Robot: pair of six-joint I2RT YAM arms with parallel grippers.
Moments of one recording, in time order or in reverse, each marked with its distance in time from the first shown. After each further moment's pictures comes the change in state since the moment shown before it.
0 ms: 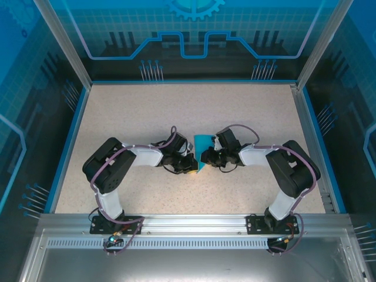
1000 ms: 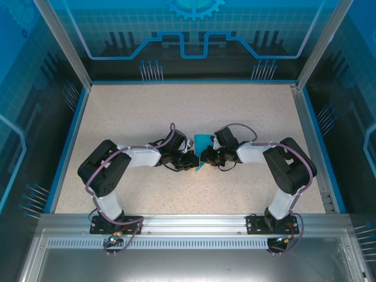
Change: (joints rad) left arm 0.000 -0.051 -0.001 0.032 -0.002 0.000; right arm 0.000 0.042 0.051 -0.053 0.011 -0.003
